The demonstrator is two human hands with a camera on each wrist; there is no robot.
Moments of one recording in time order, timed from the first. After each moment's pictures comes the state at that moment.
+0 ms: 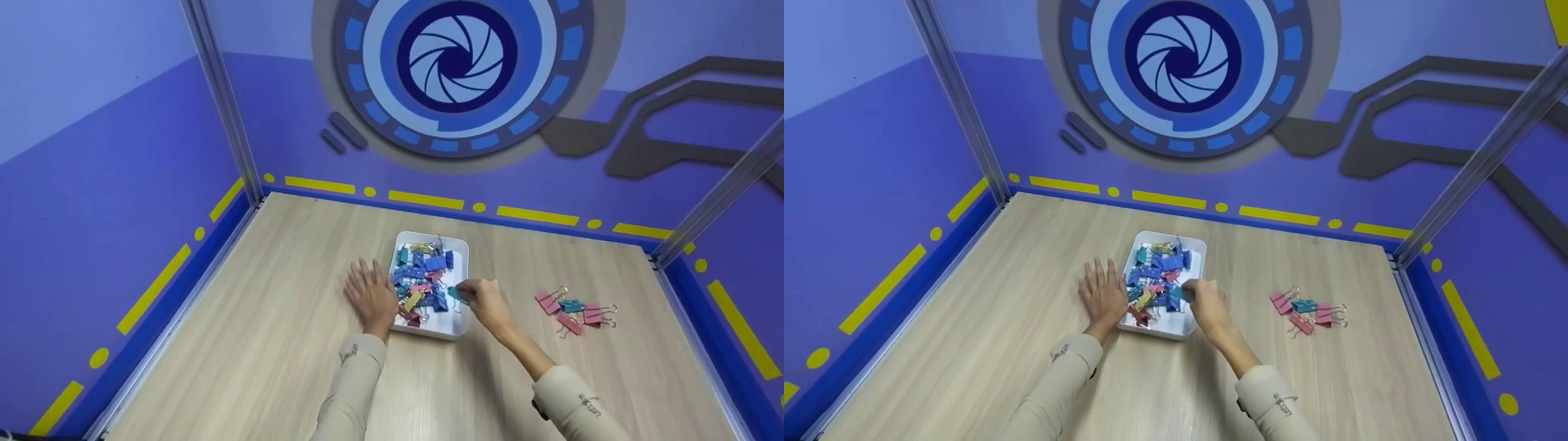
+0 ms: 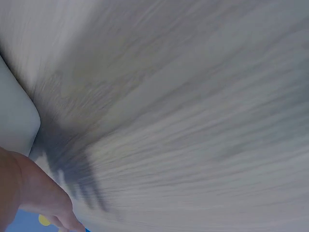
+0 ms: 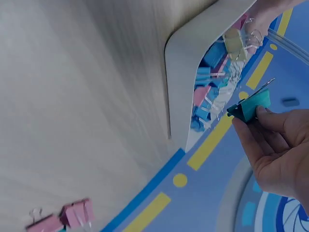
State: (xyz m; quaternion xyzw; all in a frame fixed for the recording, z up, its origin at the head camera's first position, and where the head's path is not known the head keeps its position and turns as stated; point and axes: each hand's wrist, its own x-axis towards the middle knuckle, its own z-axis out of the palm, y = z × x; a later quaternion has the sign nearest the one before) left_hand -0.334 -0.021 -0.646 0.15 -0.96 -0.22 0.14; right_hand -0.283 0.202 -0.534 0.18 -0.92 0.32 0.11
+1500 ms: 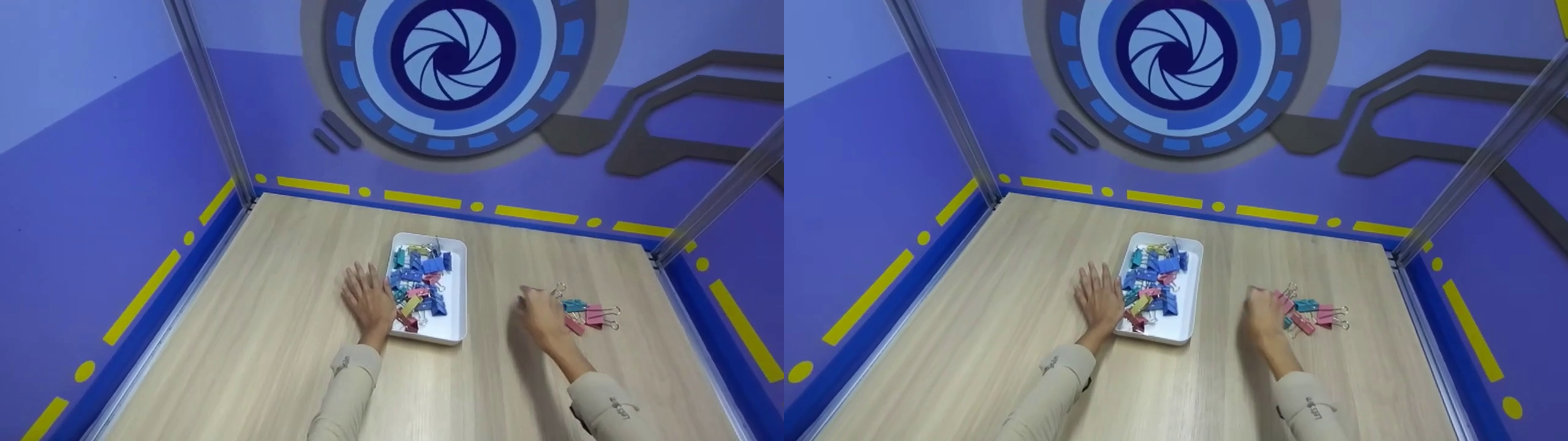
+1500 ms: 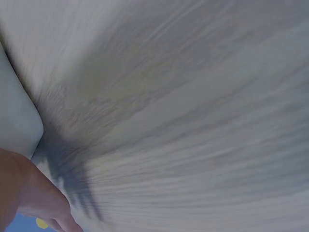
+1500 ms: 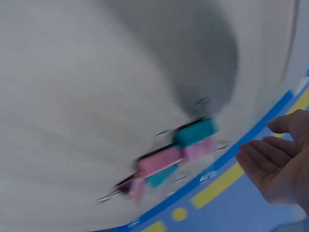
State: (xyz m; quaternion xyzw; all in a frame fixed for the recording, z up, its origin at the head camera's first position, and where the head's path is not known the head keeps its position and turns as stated) left_hand -0.333 -0.017 -0.646 0.15 -0.95 -0.24 0.16; right_hand -0.292 0.307 -0.566 0.08 -0.97 0.18 0.12
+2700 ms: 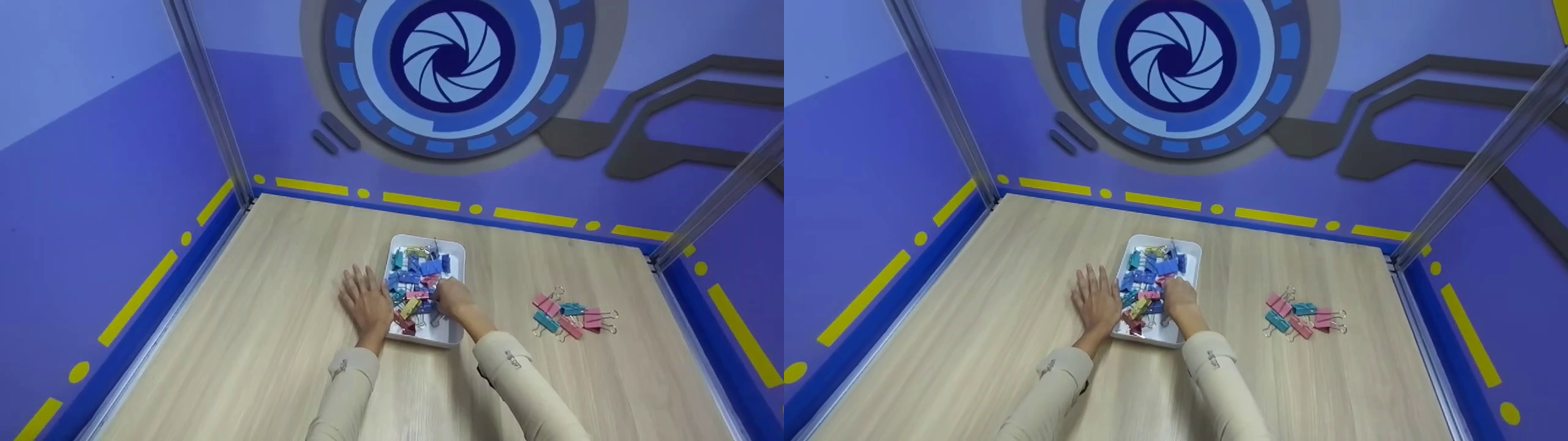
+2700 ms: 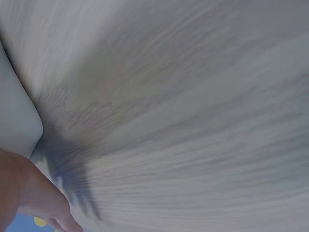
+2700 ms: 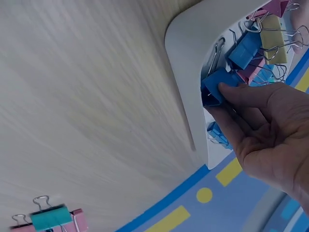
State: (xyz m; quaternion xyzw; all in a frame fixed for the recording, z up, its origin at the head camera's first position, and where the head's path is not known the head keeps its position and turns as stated) left_hand -0.330 -0.014 -0.643 0.16 -0.95 -0.23 0.16; right_hand -0.339 0.160 -0.562 0.16 -0.98 0.13 -0.04
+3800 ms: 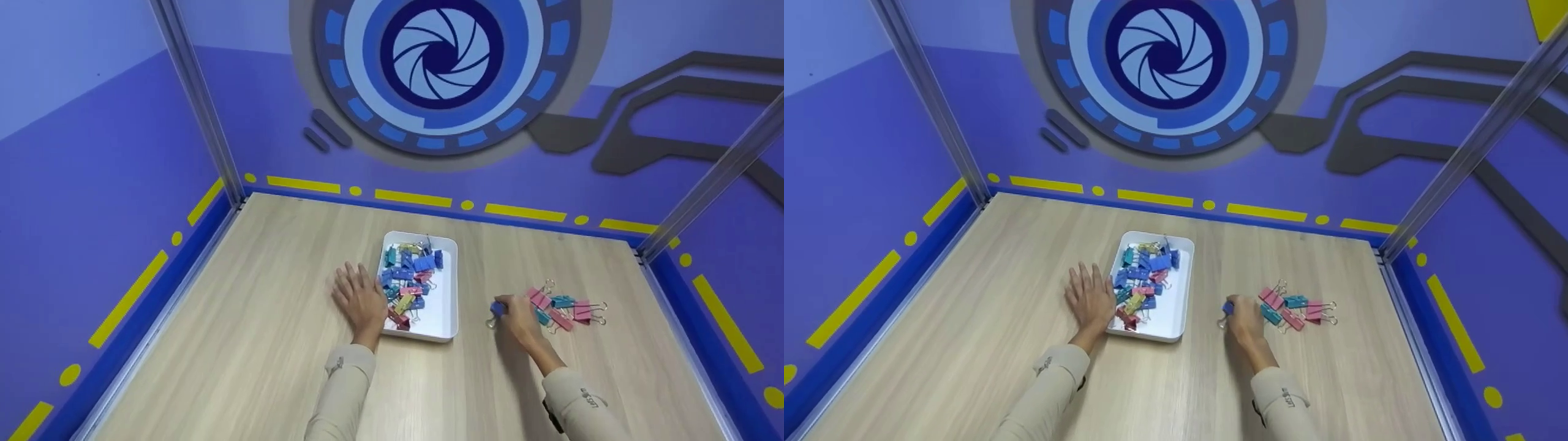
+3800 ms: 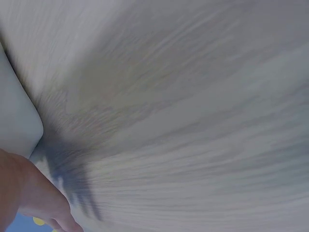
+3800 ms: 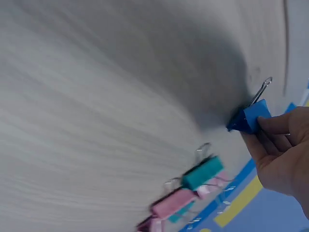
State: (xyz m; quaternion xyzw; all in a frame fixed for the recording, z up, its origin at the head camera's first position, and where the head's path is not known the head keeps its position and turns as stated) left_hand -0.330 -0.013 -0.649 0.16 -0.94 -0.24 0.17; right_hand -0.286 0.300 -0.593 0.07 -0.95 0.28 0.07
